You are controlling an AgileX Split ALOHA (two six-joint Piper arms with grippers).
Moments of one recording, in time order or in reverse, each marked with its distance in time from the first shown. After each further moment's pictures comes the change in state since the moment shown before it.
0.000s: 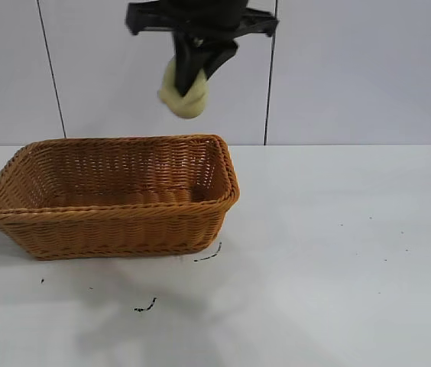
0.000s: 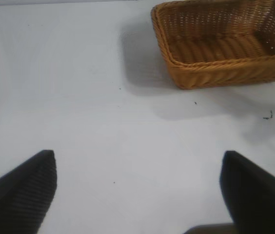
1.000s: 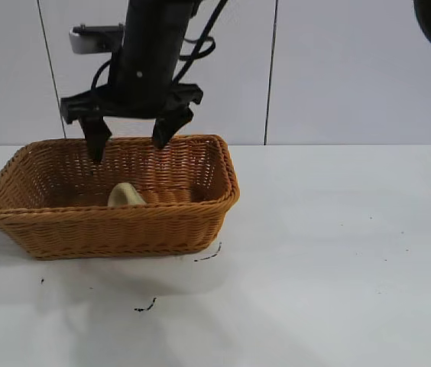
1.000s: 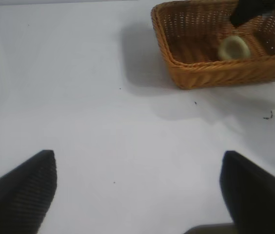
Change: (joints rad) left arm 0.000 0.000 0.000 0.000 0.000 0.000; right arm 0.059 0.244 -0.289 -0.076 0.045 0.057
